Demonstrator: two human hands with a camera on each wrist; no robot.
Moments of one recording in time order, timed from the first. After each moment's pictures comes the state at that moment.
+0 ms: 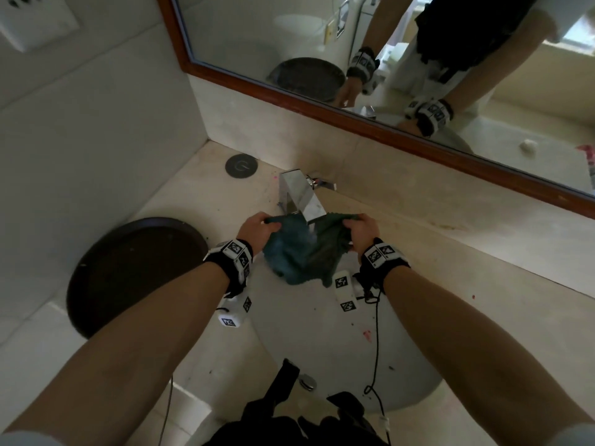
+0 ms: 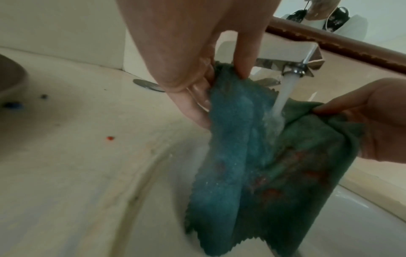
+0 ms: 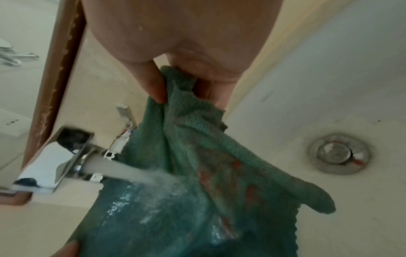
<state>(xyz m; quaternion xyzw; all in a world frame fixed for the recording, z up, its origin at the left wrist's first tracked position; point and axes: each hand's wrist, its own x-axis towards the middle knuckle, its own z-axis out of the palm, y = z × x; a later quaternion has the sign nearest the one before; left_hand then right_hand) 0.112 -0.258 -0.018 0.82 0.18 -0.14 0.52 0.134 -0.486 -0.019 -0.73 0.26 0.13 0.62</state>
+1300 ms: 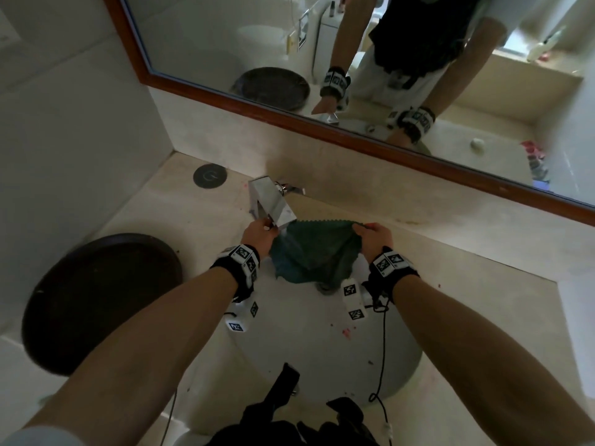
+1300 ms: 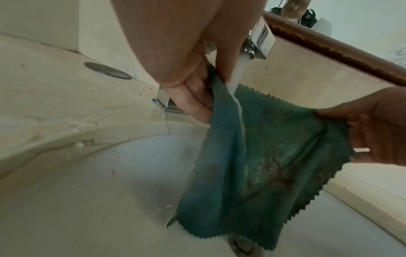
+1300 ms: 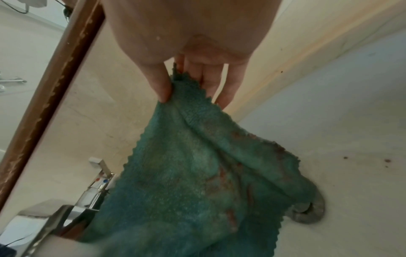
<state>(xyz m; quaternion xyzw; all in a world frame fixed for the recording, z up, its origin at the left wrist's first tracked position) 0.126 -0.311 -0.032 0.83 0.13 -0.16 0.51 0.125 -0.567 -0.038 -0.77 0.33 0.04 0.54</state>
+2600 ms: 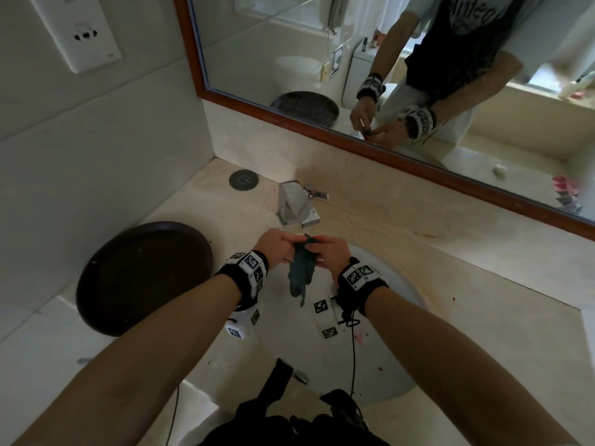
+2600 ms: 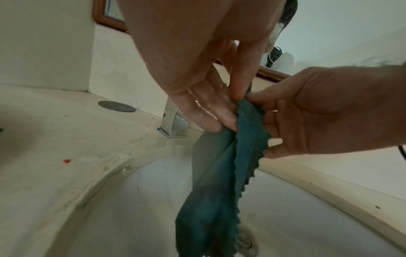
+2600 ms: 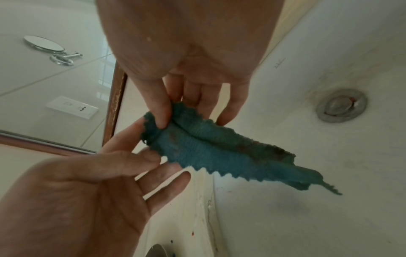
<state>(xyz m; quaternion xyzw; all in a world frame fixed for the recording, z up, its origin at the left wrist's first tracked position) 0.053 -0.298 0.034 0.78 0.08 -0.19 0.60 0.066 -0.446 0.006 -0.69 0.15 0.20 0.68</state>
